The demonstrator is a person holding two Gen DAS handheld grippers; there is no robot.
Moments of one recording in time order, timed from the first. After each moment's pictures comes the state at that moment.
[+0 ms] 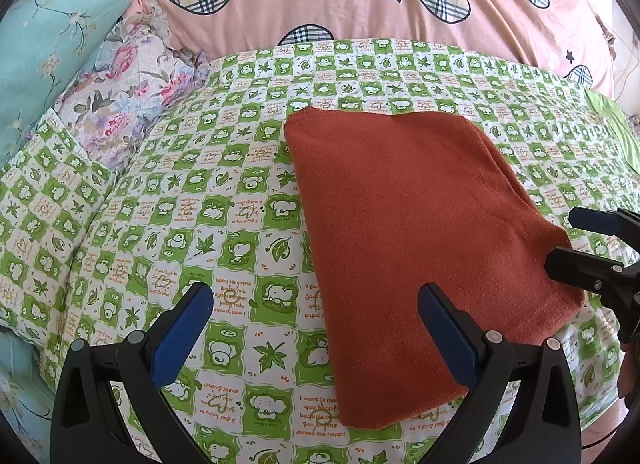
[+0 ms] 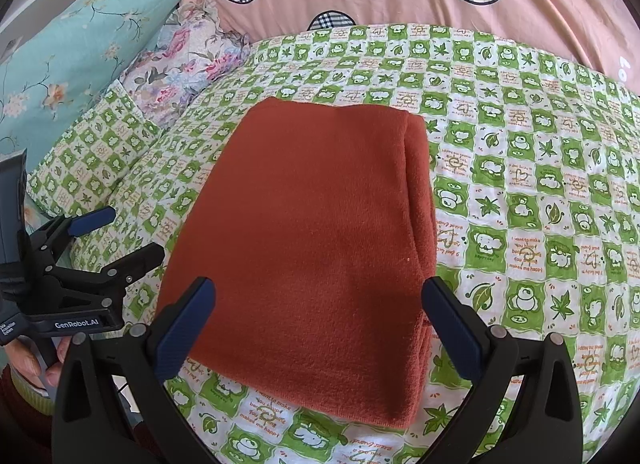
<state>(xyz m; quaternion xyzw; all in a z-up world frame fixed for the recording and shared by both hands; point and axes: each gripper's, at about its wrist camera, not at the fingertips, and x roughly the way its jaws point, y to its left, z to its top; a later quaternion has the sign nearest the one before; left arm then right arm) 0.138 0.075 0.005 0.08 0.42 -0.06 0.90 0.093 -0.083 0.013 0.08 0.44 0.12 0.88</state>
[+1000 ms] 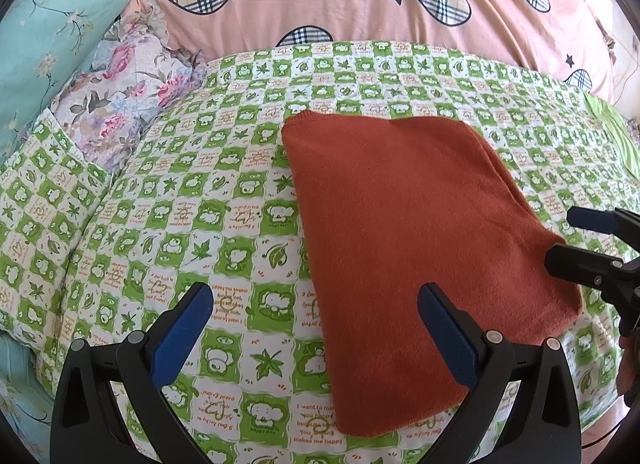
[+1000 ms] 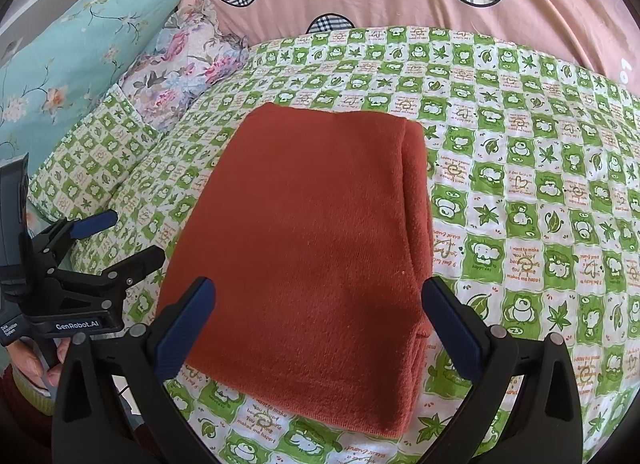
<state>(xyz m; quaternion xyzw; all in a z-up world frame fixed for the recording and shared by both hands) 0.143 0.074 0.006 0.07 0.42 -0.06 0.90 0.100 -0.087 0.016 0.09 0.44 0.12 0.88</state>
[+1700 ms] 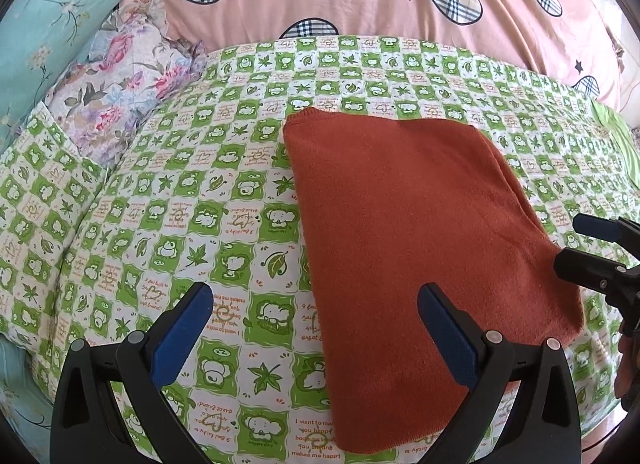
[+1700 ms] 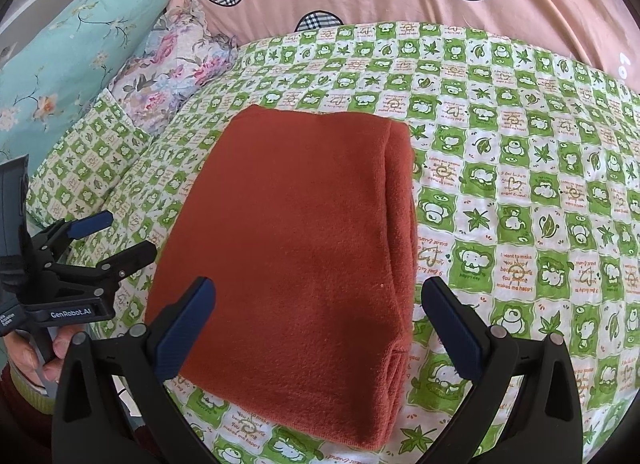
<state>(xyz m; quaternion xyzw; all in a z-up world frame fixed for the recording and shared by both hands) 0.164 0.074 0.004 0.06 0.44 -0.06 0.89 0.113 -0.099 0.013 0.09 0.45 0.11 0.88</state>
